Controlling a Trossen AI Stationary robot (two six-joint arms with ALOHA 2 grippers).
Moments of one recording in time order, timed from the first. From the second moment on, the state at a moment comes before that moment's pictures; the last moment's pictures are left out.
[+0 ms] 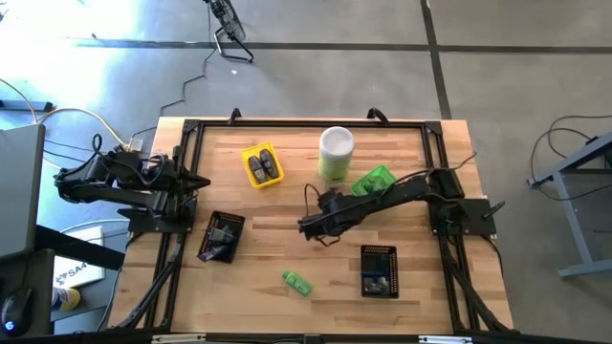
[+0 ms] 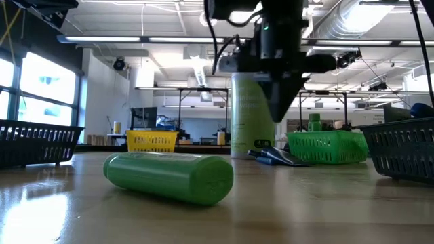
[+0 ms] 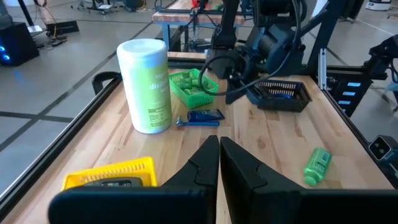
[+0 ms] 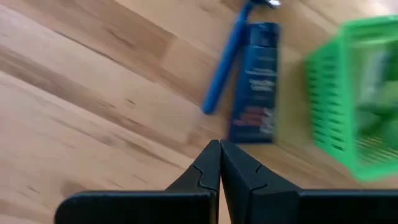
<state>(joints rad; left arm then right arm) -0.12 0.17 0.73 -0.77 -0.21 -0.08 0.20 2.04 1.65 -1.24 0.32 1.29</state>
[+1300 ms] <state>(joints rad) -0.12 0.17 0.73 -0.77 -0.23 -0.11 0.10 1.86 1.08 -1.05 0.48 1.51</state>
